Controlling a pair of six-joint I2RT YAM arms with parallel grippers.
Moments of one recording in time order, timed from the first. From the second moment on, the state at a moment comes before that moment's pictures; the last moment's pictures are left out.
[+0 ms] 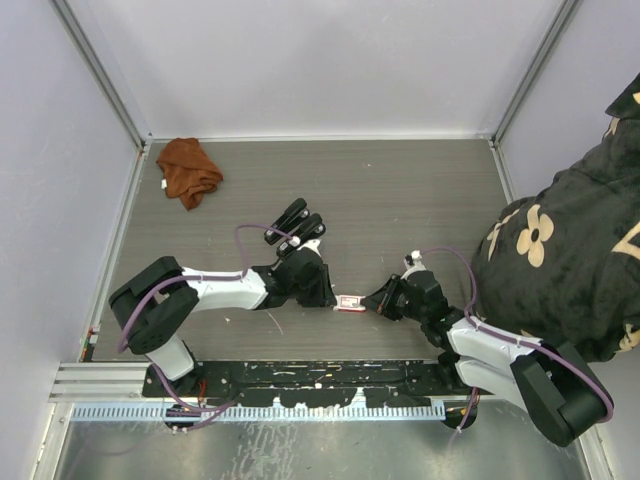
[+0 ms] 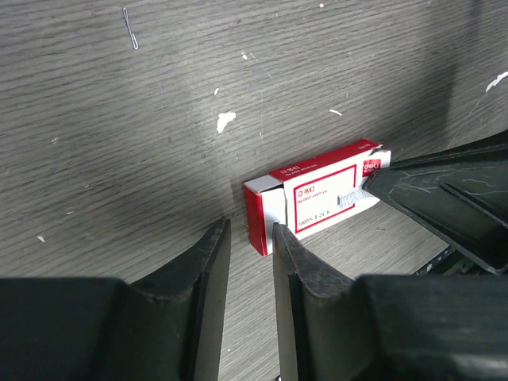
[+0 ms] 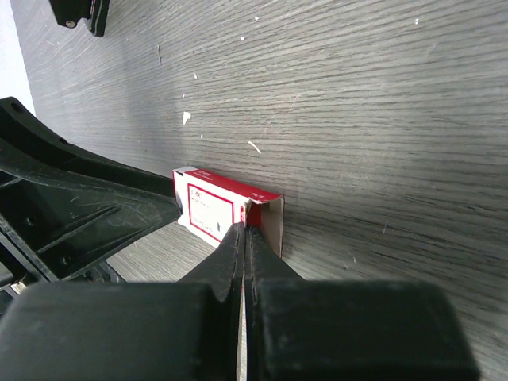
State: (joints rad) left arm -0.96 1.64 0.78 0.03 0.04 -0.89; right arm 0.51 1.01 0.09 0.33 -0.23 0.96
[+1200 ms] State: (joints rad) left arm -0.90 1.65 0.77 0.08 0.03 -0.88; right arm 0.51 0.94 0.09 0.25 -0.17 0.98
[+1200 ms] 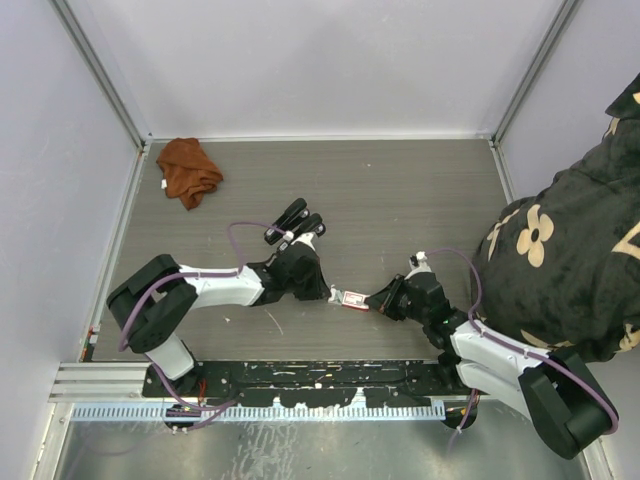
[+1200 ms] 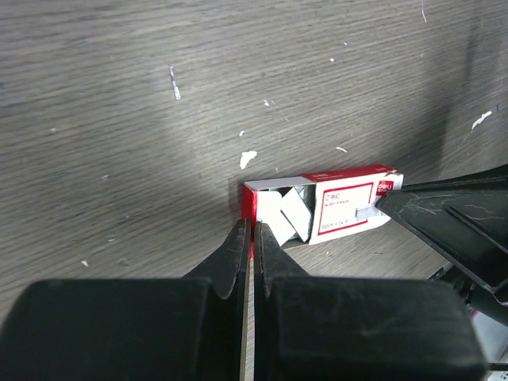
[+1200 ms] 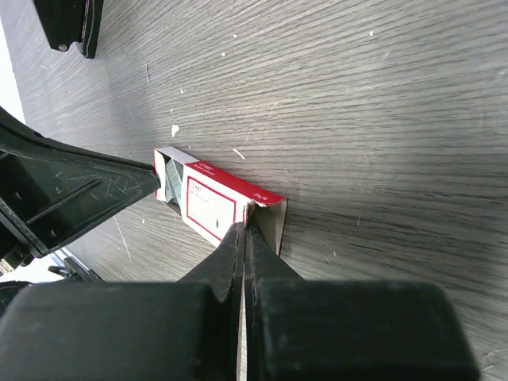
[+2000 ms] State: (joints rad) left arm -0.85 1.61 0.74 0.07 0.03 -0.85; right arm 0.51 0.95 0.10 0.24 -0.17 0.96
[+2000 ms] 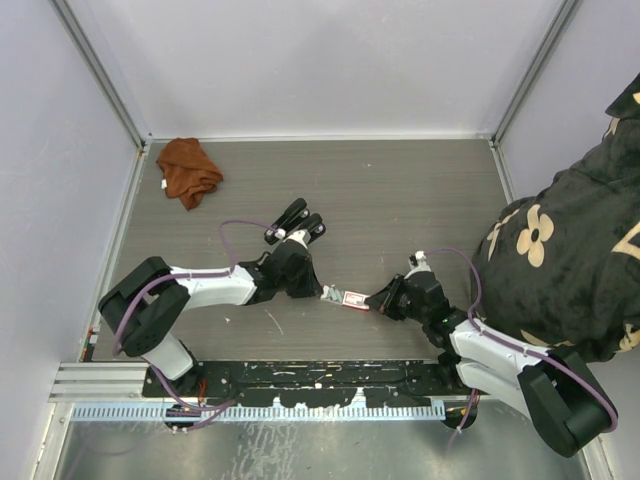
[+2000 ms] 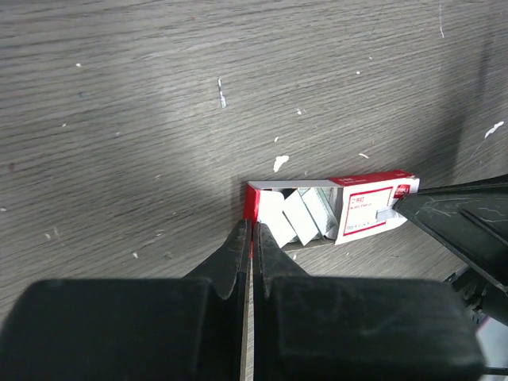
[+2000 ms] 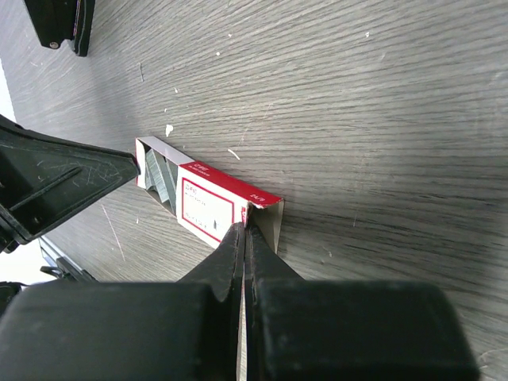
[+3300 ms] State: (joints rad) left arm -0.70 1.07 0.91 -0.43 -0.04 -0.56; right arm 0.51 0.72 0.42 -0.30 0.07 0.69
